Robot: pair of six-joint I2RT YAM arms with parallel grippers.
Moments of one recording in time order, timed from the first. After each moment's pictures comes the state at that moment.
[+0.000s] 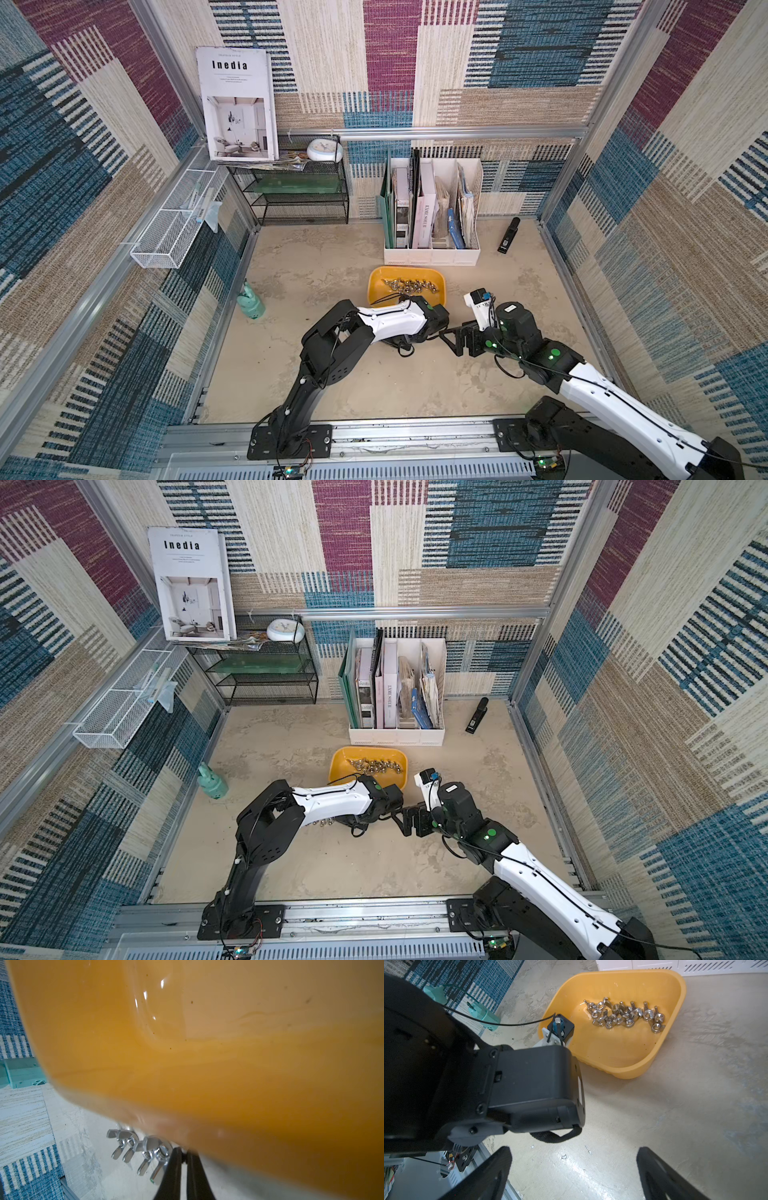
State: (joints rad) left arm -0.97 2.14 1.50 -1.18 -0.54 -0.79; right arm 0.64 0.81 0.54 -0.33 -0.23 0.41
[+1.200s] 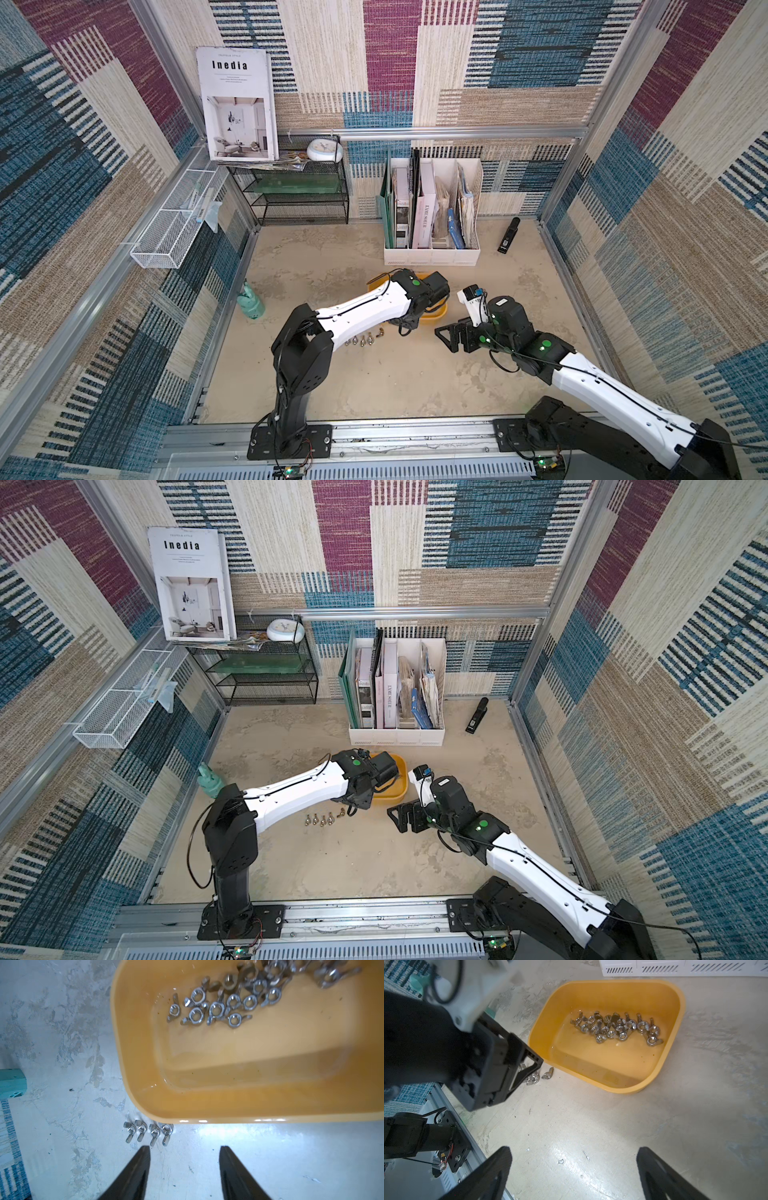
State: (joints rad) left arm -0.90 1.90 1.64 -1.21 -0.42 -0.72; right arm 0.66 0.93 0.59 -0.31 -0.22 0.39
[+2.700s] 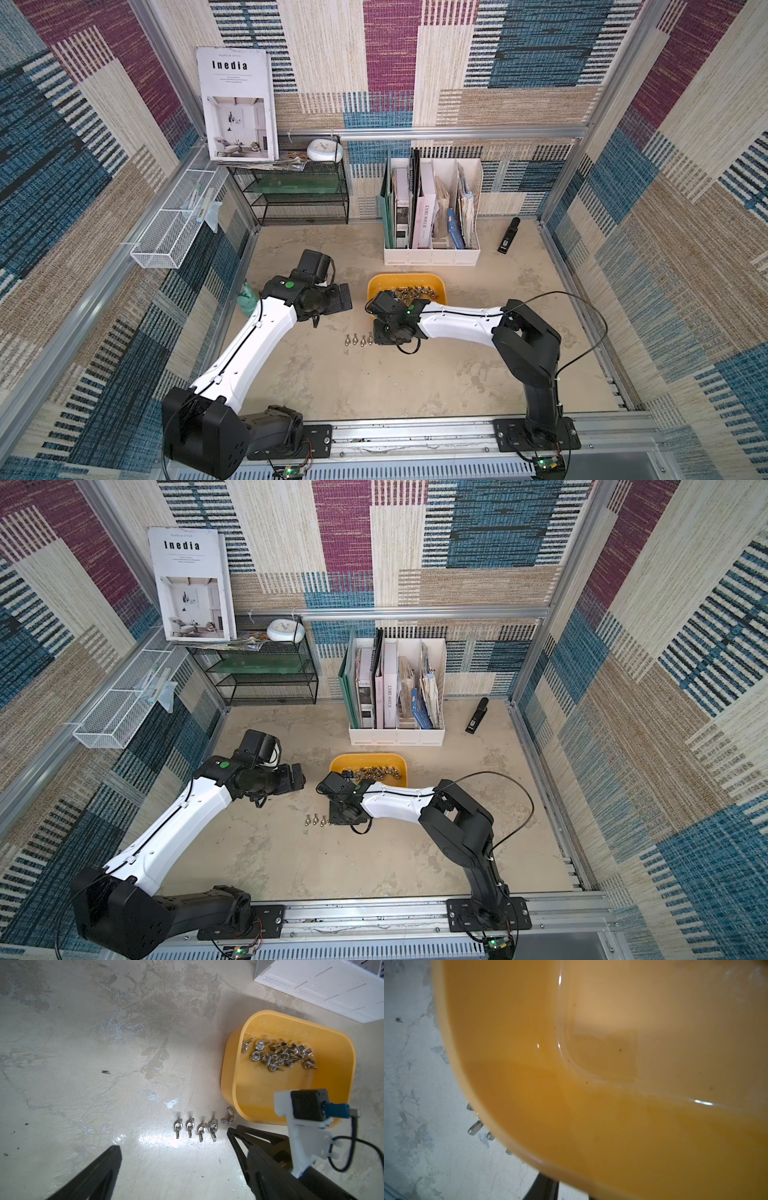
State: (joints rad) left arm -0.29 1.28 1.13 -0.94 0.03 -0.49; right arm 1.03 1.99 1.36 -0.51 0.06 0.90
